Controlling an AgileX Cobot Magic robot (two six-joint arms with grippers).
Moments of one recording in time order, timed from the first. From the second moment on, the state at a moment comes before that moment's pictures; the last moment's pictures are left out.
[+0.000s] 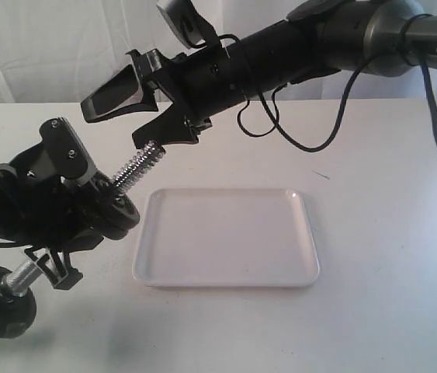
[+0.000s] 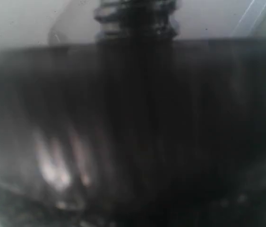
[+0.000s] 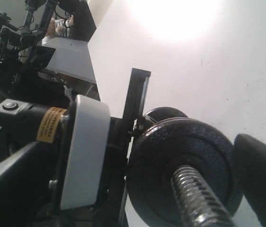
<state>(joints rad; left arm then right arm) -0.43 1.35 -0.73 -0.59 0.40 1.13 0.44 2.02 -1.65 1.28 1.21 -0.80</state>
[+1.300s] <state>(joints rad) -0.33 1.71 -0.97 -0.81 0.23 0.78 0.40 1.84 -1.74 0.32 0.87 -0.37</state>
